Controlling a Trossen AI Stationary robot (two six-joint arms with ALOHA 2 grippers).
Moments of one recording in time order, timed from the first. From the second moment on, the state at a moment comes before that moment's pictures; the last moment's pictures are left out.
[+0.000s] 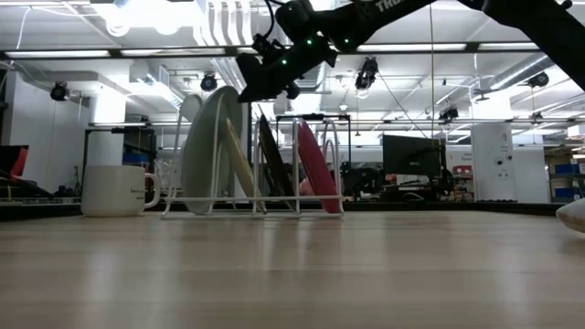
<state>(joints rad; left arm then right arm) -1.32 1.80 1.49 -1.57 -1.07 -1.44 -0.37 2.11 1.84 -0.10 0.07 -0.13</state>
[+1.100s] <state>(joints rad) -1.24 1.78 1.46 -1.57 -1.35 -1.31 -0.34 1.93 1.84 -0.21 0.11 -0.30</state>
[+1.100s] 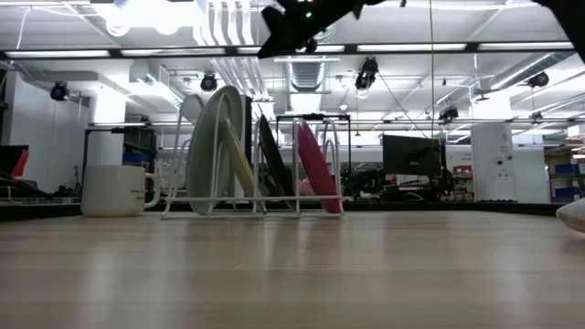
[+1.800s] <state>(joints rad) -0.85 1.46 1.45 -1.57 -1.48 -0.82 -0.33 1.47 1.34 -0.28 0.11 -0.23</state>
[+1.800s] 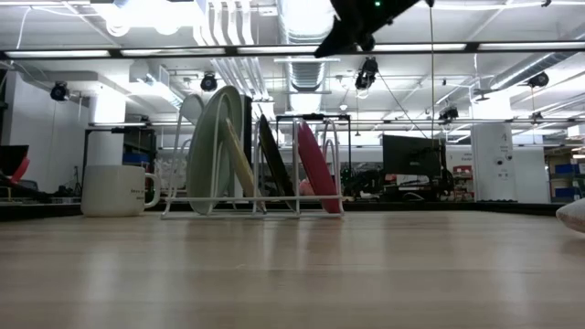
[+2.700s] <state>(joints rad) 0.04 1.27 1.63 -1.03 -0.76 -0.46 -0.33 1.32 0.97 -0.32 0.12 -0.15</state>
